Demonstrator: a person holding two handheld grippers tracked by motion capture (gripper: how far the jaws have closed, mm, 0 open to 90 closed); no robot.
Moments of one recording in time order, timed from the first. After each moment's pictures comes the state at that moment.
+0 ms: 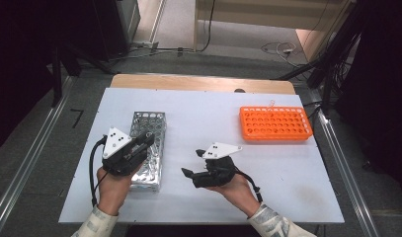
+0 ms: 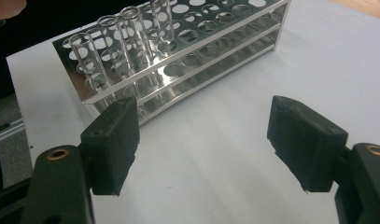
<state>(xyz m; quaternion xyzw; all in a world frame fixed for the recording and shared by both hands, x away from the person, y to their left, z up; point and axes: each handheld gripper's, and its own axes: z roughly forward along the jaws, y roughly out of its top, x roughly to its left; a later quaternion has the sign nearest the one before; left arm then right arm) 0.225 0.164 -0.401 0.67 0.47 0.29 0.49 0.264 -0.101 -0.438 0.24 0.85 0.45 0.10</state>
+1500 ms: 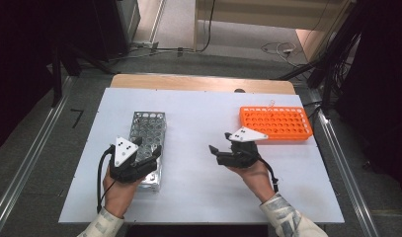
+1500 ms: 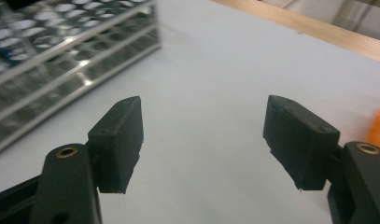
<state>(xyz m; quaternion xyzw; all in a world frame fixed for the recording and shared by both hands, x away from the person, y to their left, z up) 0.222 0.155 -0.431 0.67 0.49 0.31 0.46 0.312 -0.163 -0.436 0.35 0.81 0.43 0.19</state>
